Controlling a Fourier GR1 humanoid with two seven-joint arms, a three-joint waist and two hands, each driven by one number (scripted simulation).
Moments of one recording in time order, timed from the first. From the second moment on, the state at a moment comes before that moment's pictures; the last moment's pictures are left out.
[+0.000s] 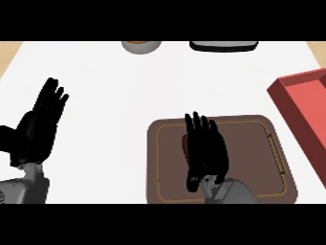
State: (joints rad) left arm -0.13 0.17 0.05 -1.64 0.16 0.14 0.21; right arm -0.28 -0.01 0.56 -1.58 1.03 0.33 0.87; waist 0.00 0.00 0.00
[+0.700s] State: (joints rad) left arm -0.10 0.14 0.07 -1.68 0.15 0.11 0.23; right arm -0.26 -0.01 0.51 -1.44 1.06 0.25 0.77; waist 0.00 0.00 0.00
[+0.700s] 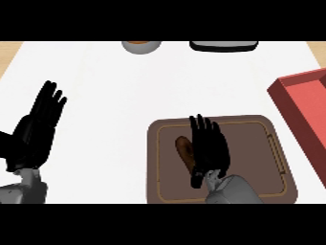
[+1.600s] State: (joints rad) left arm -0.09 0.12 0.08 -1.70 0.13 0.09 0.25; right arm -0.29 -0.02 0.55 -1.38 1.15 0.23 0.68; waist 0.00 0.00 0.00
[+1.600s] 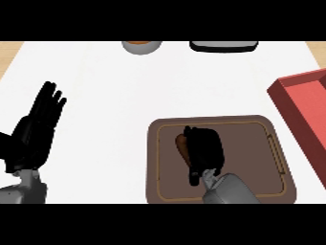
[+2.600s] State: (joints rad) left arm -0.10 0.12 0.09 -1.67 0.12 0.08 0.23; right arm -0.10 -0.07 0.73 -1.73 1.26 0.15 0.52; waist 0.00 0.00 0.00
